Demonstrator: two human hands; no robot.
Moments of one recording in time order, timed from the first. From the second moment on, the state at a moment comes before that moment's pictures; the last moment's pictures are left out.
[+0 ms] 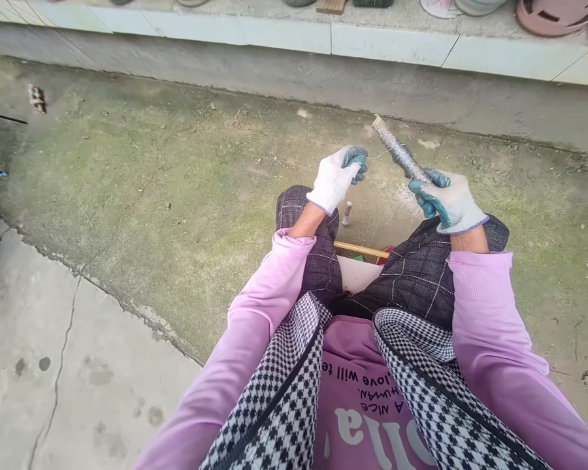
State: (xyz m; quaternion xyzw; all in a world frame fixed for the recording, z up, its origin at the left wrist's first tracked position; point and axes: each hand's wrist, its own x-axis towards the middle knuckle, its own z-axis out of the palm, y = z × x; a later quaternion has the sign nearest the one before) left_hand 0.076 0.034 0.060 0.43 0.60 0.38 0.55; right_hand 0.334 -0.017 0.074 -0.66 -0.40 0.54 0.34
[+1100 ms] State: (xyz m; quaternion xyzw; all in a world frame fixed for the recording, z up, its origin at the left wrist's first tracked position) left_hand 0.054 0.032 0.060 0.18 0.45 0.39 0.78; right_hand 0.354 -0.028 0.065 -0.45 -0.47 0.67 0.36
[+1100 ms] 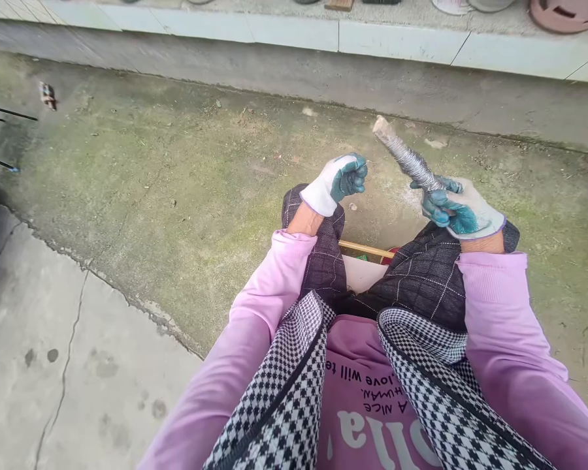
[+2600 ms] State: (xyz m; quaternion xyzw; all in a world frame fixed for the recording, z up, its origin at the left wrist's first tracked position) left_hand 0.055 -0.072 0.113 0.42 0.39 0.41 0.71; right_hand 0.329 -0.083 0.110 -0.42 -0.41 0.64 0.50
